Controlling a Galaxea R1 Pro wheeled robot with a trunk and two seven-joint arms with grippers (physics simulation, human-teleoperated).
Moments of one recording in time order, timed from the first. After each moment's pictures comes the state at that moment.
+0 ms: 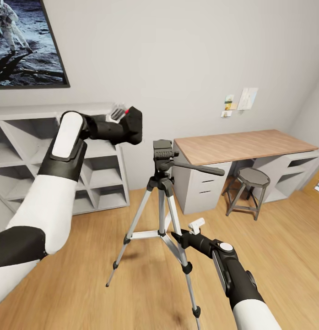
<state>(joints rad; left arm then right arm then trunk) -1.36 -0.01 -0.10 -1.09 1.25 1.03 0.55 -0.54 0.13 -0.17 -0.97 0.27 0.18 0.71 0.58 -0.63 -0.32</state>
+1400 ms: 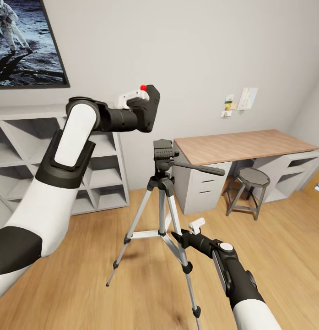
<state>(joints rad) -1.37 0.01 -0.39 -1.41 1.17 1.03 0.63 -0.54 0.13 -0.17 -0.97 0.27 0.19 0.71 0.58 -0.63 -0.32</state>
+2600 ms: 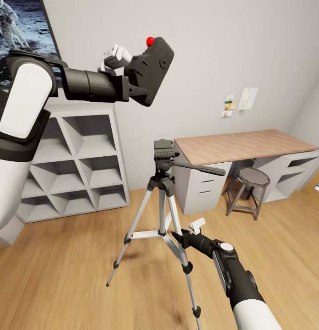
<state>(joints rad) -1.58 0.28 -0.52 -1.43 1.15 1.05 -0.03 -0.54 0.13 -0.17 -0.97 0.27 0.18 0.71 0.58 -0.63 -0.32</state>
